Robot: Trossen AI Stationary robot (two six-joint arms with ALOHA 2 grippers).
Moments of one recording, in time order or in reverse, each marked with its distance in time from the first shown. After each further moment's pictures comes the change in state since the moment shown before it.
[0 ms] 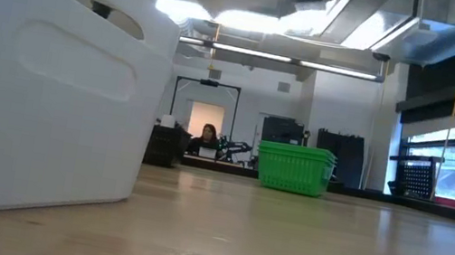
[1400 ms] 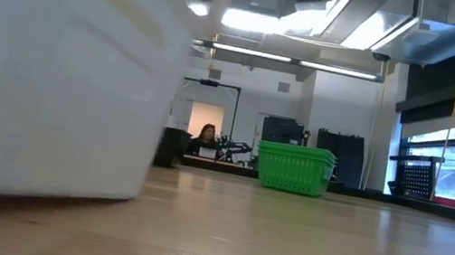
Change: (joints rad) left arm -0.106 -0.001 -0.025 0.000 -0.074 -0.053; right arm 0.022 0.207 0.029 0.221 -0.247 0.029
